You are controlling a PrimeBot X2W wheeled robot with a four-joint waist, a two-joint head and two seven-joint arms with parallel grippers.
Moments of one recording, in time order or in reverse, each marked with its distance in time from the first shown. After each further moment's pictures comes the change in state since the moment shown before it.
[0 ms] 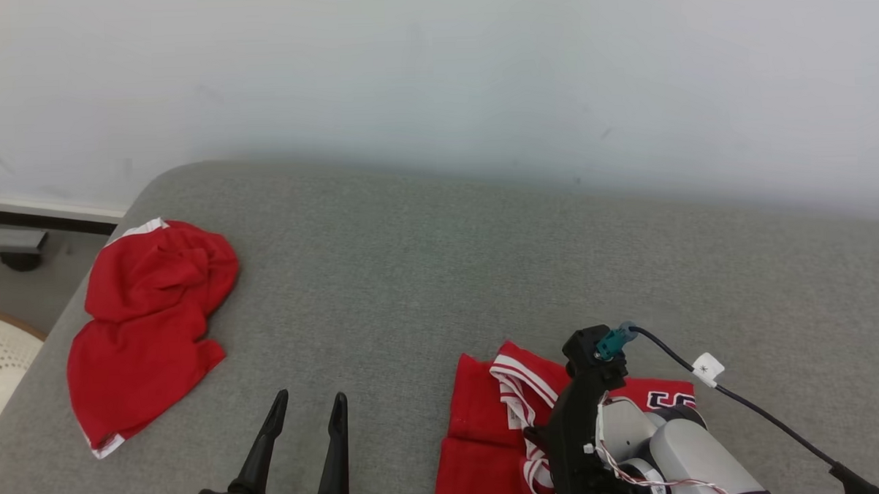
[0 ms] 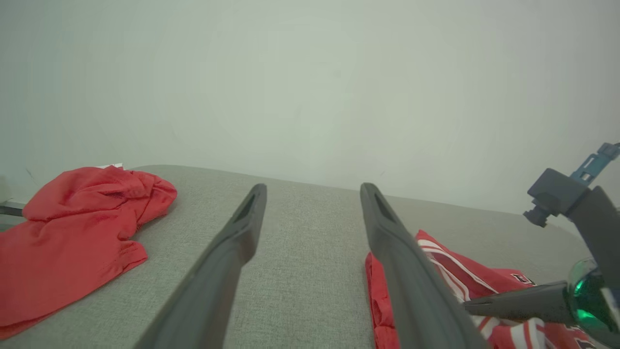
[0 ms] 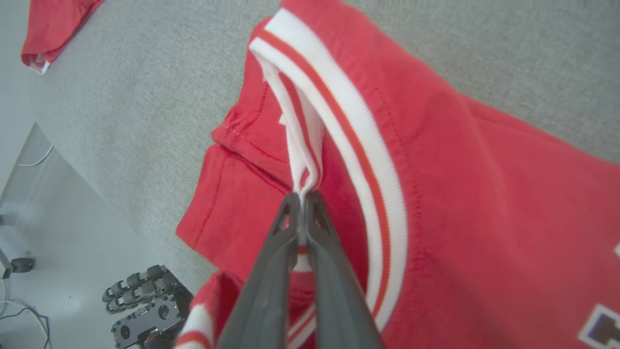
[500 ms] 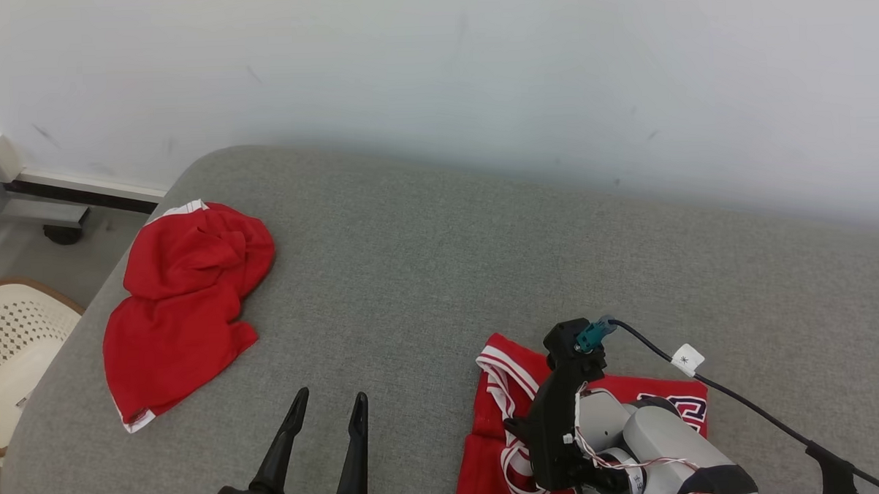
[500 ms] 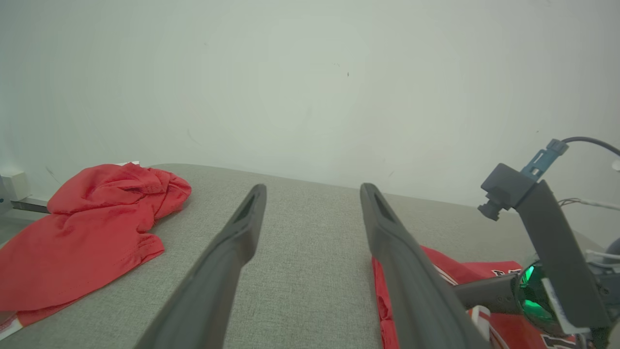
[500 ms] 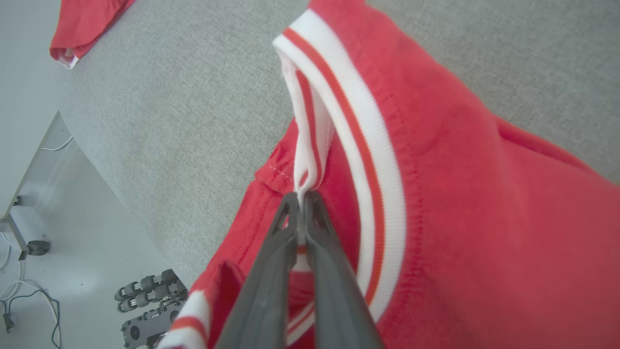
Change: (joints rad) left arm -0.009 -0.001 -0.047 -0.002 0.007 0.012 0.000; right arm -0.135 0.000 0.144 0.225 0.138 0.000 -0.153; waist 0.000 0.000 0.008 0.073
